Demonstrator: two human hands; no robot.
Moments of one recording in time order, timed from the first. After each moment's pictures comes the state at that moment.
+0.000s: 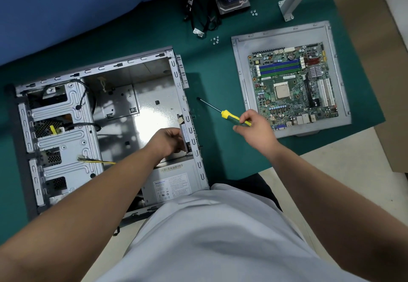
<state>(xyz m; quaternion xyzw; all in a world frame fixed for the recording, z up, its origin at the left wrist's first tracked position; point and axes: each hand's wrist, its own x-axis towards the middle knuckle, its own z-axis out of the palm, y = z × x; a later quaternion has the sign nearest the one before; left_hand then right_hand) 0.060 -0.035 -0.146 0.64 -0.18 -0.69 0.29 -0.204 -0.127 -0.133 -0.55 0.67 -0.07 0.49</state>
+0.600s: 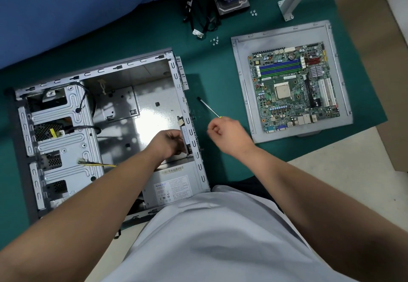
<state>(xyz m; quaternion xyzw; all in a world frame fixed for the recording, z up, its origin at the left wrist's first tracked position) 0.064 -0.034 -0.154 0.66 -0.19 -0.68 0.26 -0.144 -0.107 -0.136 -0.74 0.55 0.01 0.40</state>
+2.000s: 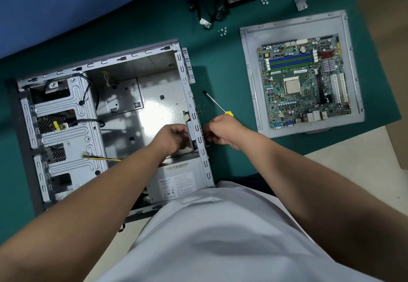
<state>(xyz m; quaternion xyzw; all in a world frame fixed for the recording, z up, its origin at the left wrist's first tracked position) 0.062 -0.035 -0.152 0.68 -0.20 -0.66 0.24 -0.107 -0.120 -0.154 -0.38 0.63 0.06 0.68</state>
